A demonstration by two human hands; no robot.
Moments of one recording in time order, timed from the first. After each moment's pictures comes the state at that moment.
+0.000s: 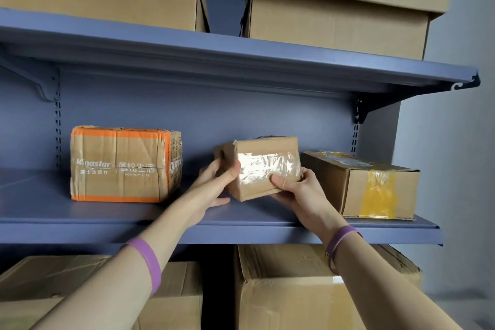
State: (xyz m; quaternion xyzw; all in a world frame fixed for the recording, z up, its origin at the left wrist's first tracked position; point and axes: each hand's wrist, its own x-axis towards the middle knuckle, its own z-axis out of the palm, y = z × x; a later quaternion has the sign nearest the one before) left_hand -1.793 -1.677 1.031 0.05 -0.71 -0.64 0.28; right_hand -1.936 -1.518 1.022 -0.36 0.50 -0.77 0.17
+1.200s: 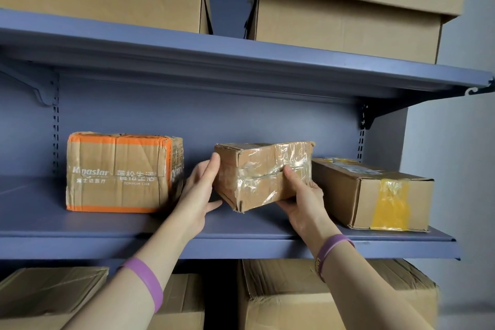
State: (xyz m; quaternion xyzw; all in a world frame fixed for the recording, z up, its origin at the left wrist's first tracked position) left_hand -1.798 -1.691 1.030 0.09 -0.60 -0.69 0.38; right_hand -1.941 -1.553 1.021 -0.20 0.39 -0.88 0.17
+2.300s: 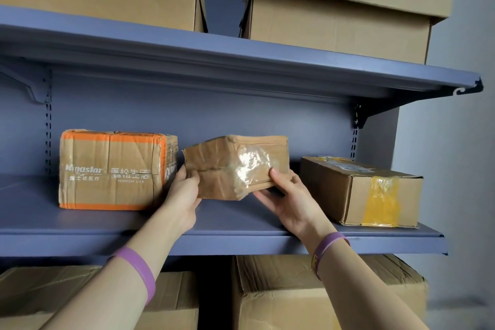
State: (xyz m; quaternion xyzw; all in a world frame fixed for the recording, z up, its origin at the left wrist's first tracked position) left_hand -1.805 -1.704 1.028 0.18 -0.53 -0.72 0.40; right_hand -1.915 -1.538 1.027 -0.33 0.37 -0.83 0.27
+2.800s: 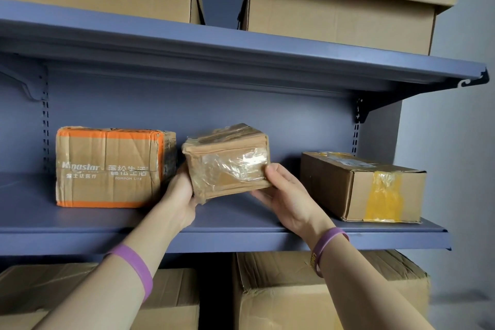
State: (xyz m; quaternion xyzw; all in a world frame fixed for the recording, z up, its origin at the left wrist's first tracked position) left_hand -1.806 -1.708 1.029 0.18 -0.53 -0.74 0.38; right_hand -1.920 -1.542 1.023 -0.43 0.42 -0.75 0.26
